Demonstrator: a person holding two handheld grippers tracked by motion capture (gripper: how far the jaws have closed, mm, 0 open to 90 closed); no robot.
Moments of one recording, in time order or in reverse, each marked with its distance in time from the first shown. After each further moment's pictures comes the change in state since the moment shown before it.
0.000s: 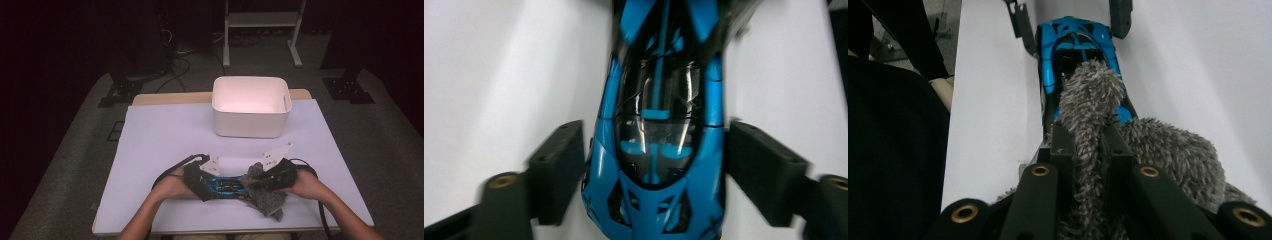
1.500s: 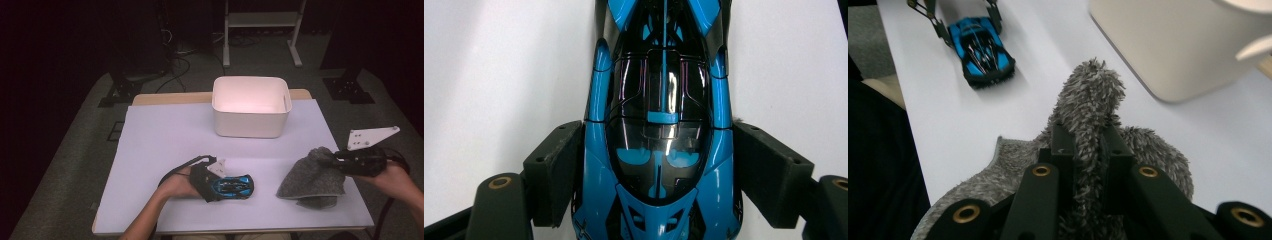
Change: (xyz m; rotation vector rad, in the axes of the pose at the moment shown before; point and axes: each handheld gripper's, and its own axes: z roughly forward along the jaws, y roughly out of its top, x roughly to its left) left arm 0.006 0.006 0.018 0.006 -0.049 0.052; right arm 0.006 -0.063 -0.175 -0.050 -0.350 0.164
